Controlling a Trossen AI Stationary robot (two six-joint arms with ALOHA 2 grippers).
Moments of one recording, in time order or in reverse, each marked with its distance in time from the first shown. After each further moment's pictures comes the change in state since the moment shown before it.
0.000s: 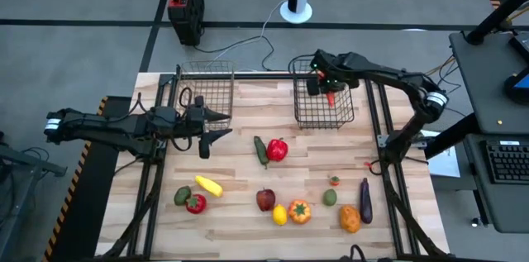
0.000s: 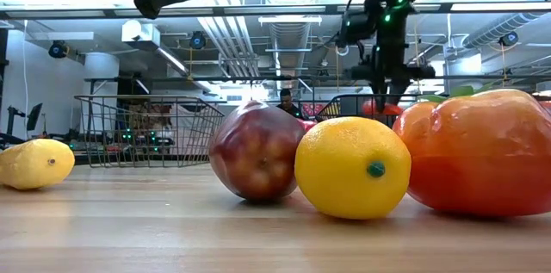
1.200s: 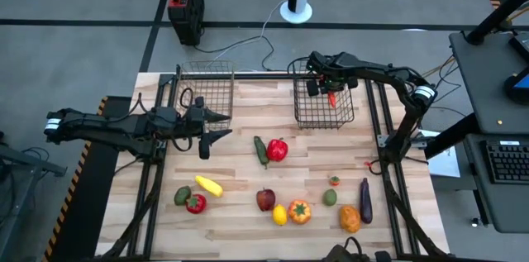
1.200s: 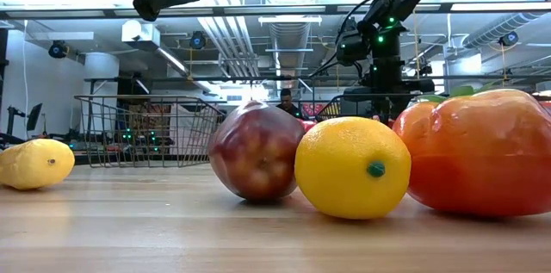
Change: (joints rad) left arm 0.000 0.000 -0.001 -0.016 0.000 -0.024; right arm -0.039 0.099 0.001 0.016 0.058 0.001
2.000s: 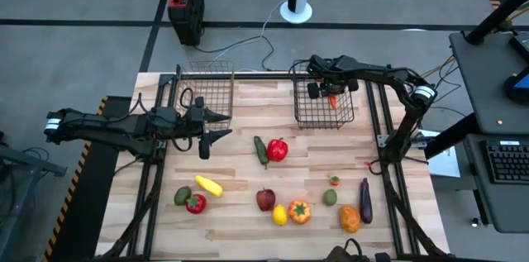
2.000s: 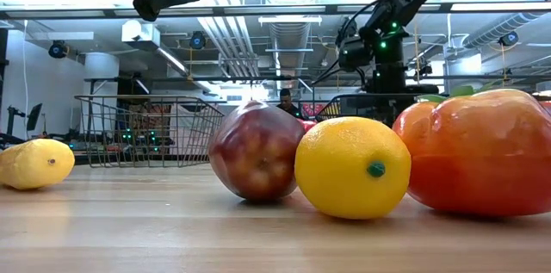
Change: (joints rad) left arm 0.000 0.000 0.000 0.000 0.000 0.000; right arm 0.000 0.000 -0.058 0.036 0.000 0.012
